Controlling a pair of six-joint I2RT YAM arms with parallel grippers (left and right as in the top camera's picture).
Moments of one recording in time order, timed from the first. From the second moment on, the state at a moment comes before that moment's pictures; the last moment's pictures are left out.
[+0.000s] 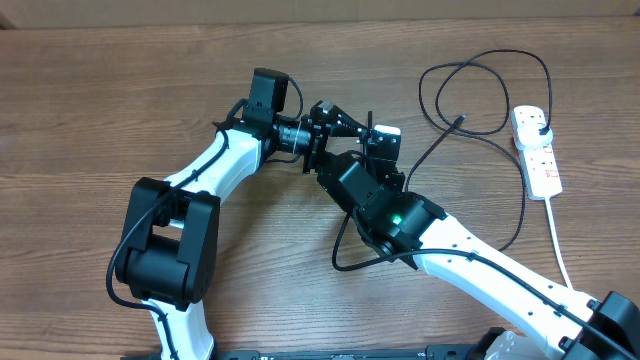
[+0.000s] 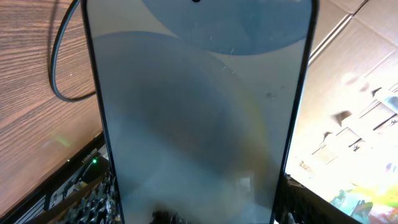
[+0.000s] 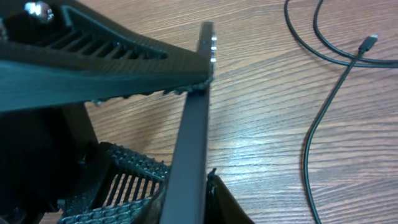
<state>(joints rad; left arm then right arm) -0.31 1.99 1.30 -0.16 1.35 -1.27 0.82 1.48 1.08 -0.53 0.57 0.82</state>
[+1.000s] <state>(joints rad) -0.21 1.99 1.30 -0.05 1.42 -1.20 0.82 1.46 1.08 -0.60 0.56 0.87</state>
